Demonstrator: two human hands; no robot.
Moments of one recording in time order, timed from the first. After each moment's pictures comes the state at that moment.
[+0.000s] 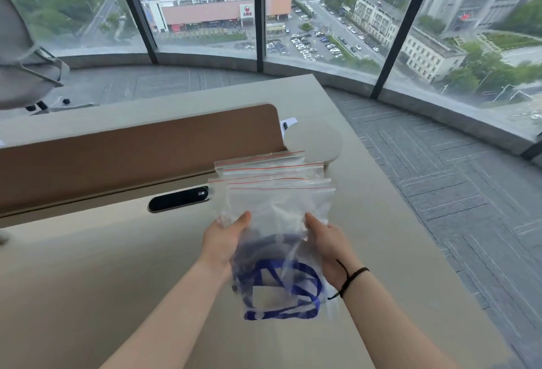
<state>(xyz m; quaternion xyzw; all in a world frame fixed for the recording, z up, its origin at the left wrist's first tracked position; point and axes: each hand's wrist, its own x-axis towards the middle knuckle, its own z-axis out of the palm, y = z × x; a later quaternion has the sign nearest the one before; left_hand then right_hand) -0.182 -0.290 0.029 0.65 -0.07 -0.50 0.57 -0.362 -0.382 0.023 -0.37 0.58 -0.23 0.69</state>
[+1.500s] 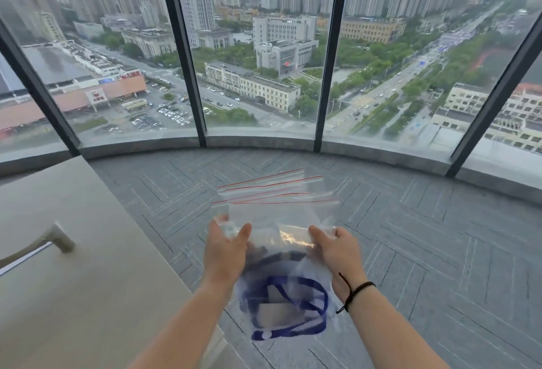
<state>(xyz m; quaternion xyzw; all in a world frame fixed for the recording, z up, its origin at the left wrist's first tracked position) -0.849 -0.422 0.125 0.63 -0.45 -0.42 0.47 -1.049 -0.402 0.113 -0.26 0.65 -0.54 0.48</state>
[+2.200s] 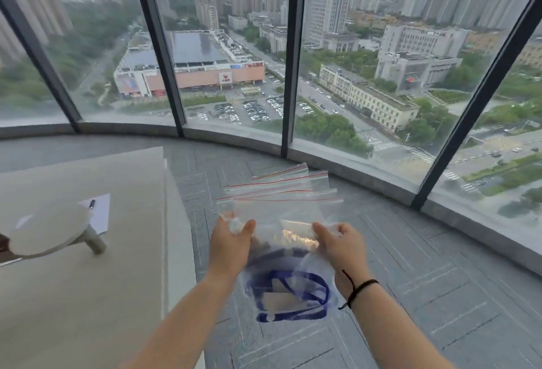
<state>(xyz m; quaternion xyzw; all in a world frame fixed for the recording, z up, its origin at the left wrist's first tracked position) -0.828 -0.721 0.128 0.73 -0.29 -0.30 0.54 -1.018 -0.783 0.137 -0.43 0.57 -0.41 0.57</state>
